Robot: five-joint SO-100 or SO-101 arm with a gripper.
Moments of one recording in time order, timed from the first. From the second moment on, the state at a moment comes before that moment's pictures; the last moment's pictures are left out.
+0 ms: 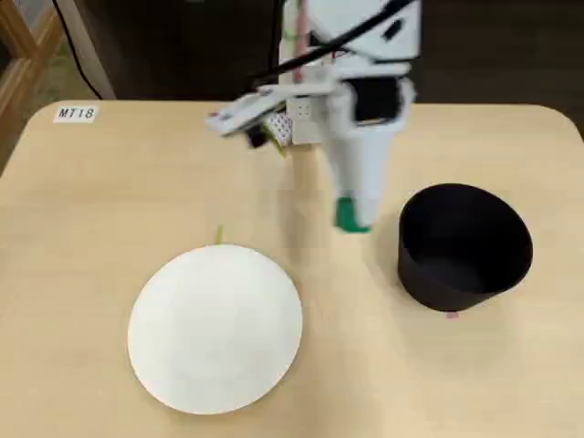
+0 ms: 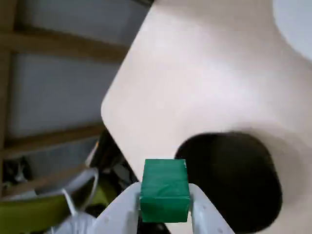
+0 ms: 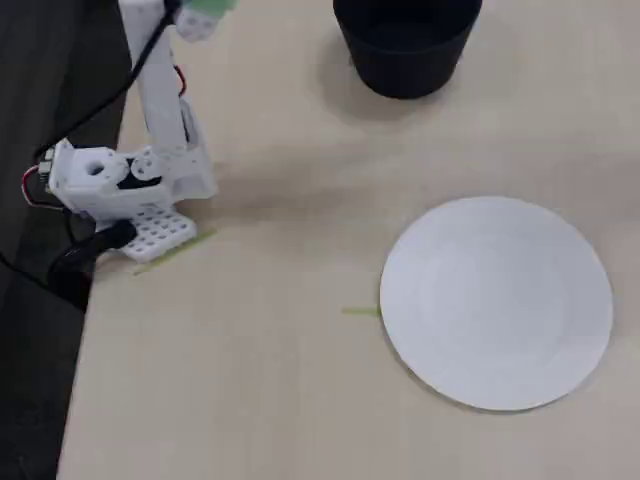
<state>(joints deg) -24.0 81.0 23.0 105.8 -20.6</state>
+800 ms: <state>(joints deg) -39.4 75.0 44.6 98.6 -13.6</state>
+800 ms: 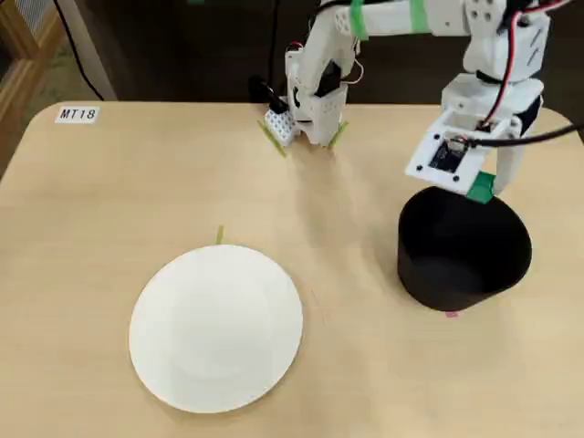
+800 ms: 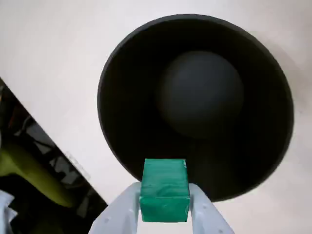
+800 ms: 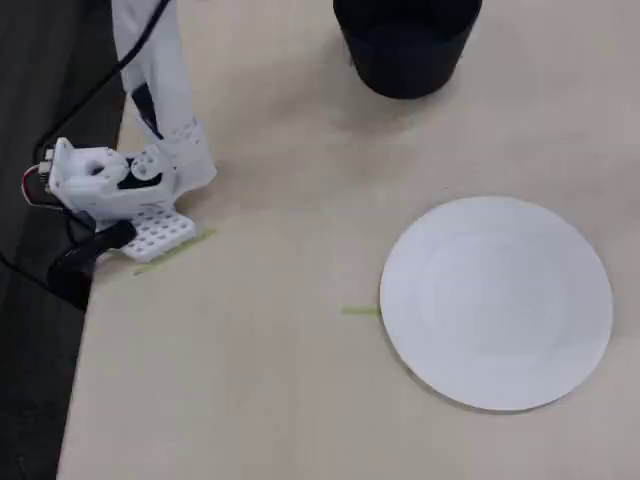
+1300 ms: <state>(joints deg) -36.7 74.2 44.6 97.0 -9.4</state>
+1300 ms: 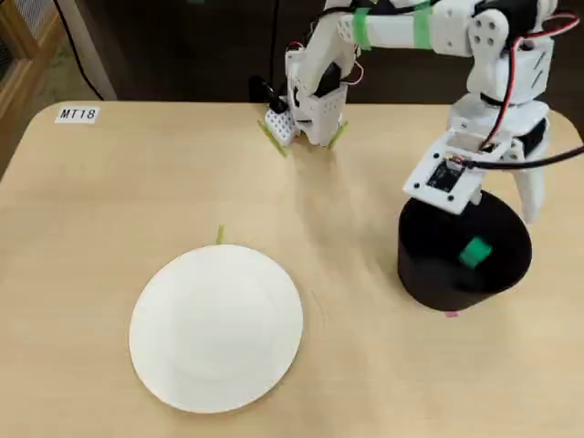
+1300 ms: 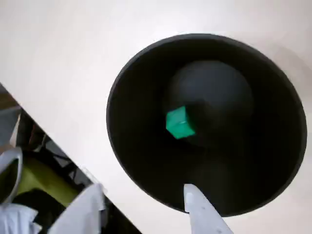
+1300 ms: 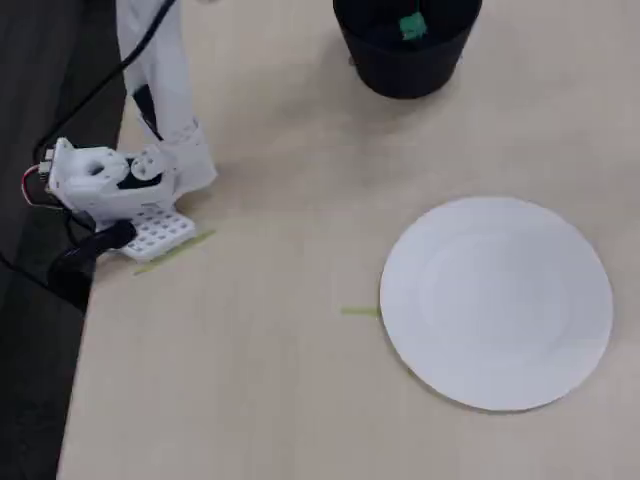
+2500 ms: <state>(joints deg) -2.5 172.2 153.5 60.4 2.0</state>
